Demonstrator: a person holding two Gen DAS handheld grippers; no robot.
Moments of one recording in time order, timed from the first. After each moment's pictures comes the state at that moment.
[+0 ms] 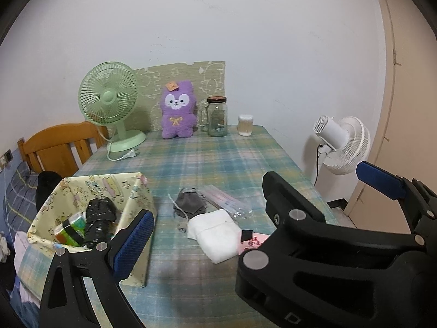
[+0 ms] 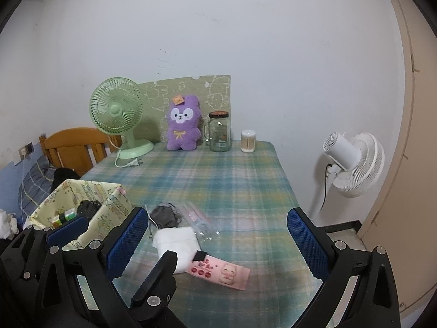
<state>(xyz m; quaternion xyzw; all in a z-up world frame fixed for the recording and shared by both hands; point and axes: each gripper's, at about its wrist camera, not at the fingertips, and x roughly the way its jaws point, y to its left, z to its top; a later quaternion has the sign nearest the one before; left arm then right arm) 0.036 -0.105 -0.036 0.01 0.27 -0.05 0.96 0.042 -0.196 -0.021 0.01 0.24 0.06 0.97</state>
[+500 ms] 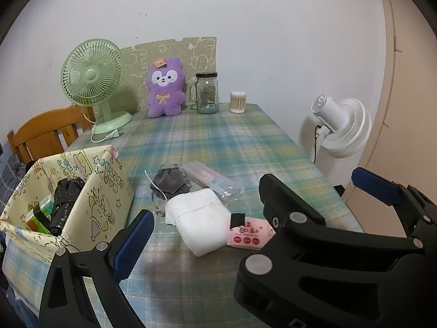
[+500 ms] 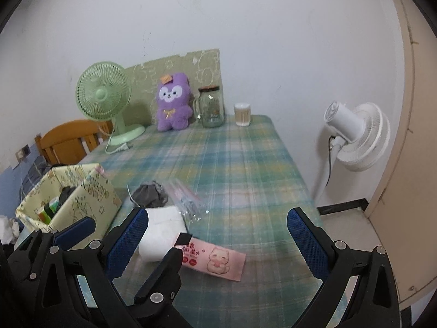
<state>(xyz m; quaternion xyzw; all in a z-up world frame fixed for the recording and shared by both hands) 0.060 -0.120 -0.083 0.01 0.31 -0.06 0.95 0.068 -0.209 -0.074 0.04 0.29 0.06 0.96</state>
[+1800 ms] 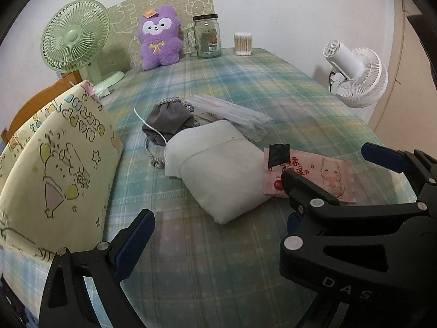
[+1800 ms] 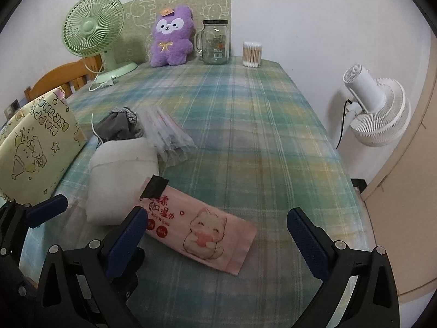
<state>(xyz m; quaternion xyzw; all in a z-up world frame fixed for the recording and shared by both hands) 0.095 -0.108 -0.150 0.06 0.42 -0.05 0.91 0.116 -0.201 -0.150 -0.02 0.40 0.06 0.91</state>
